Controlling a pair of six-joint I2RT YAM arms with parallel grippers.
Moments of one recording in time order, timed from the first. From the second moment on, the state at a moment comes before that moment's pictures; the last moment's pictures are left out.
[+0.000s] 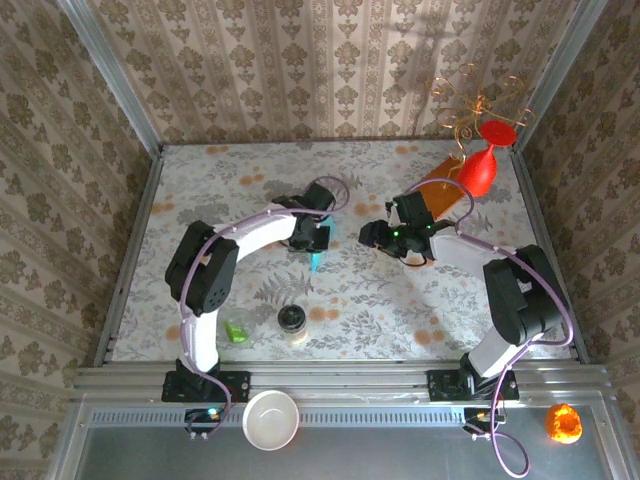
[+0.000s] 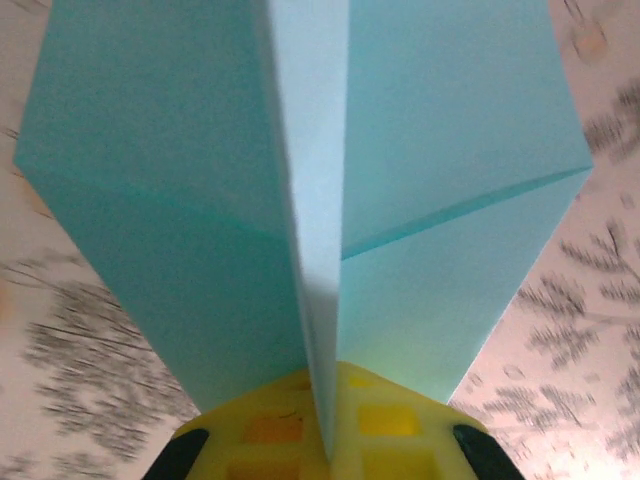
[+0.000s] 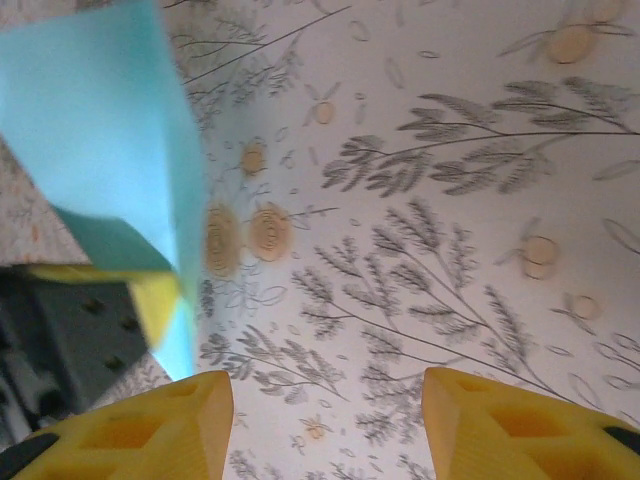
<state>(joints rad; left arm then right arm) -0.68 1.96 1.42 -0.71 -0.02 -0.52 0.35 1.62 0.92 -0.20 -0.34 0.69</state>
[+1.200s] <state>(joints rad) -0.58 2.30 1.86 -0.83 -0.08 -0.45 0.35 1.65 0.87 -0.20 -0.30 0.68</state>
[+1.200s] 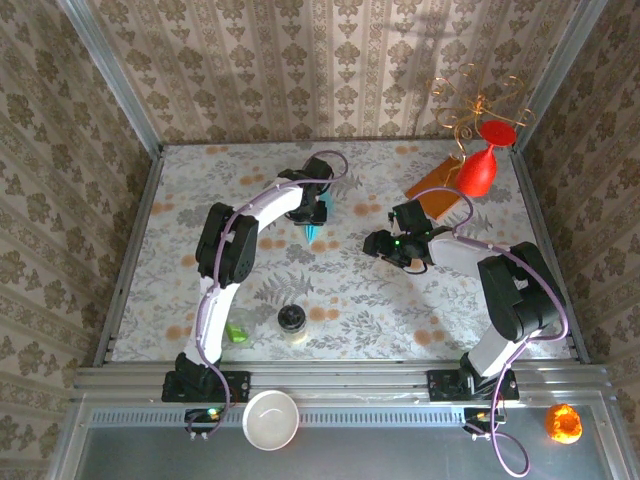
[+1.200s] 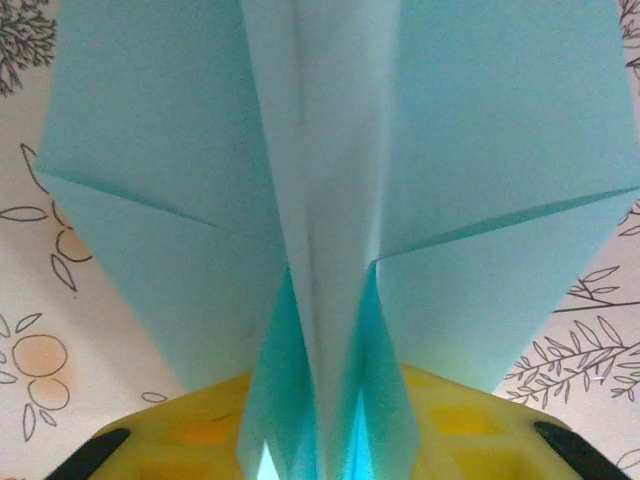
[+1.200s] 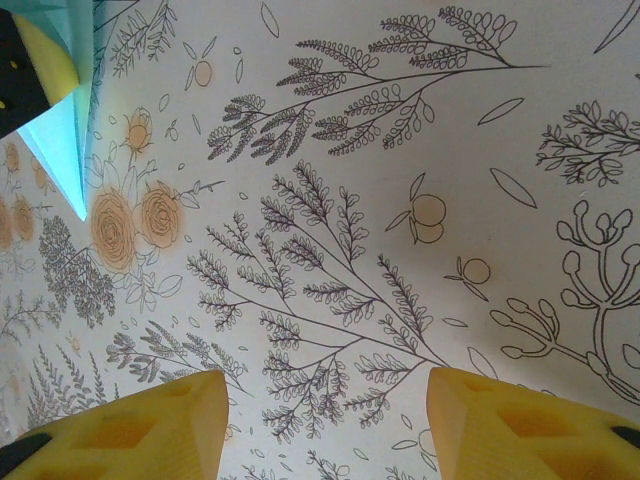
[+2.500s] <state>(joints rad) -0.57 2.02 1.78 -0.85 -0.11 -0.55 0.35 1.42 0.89 -0.30 -0.14 0.61</state>
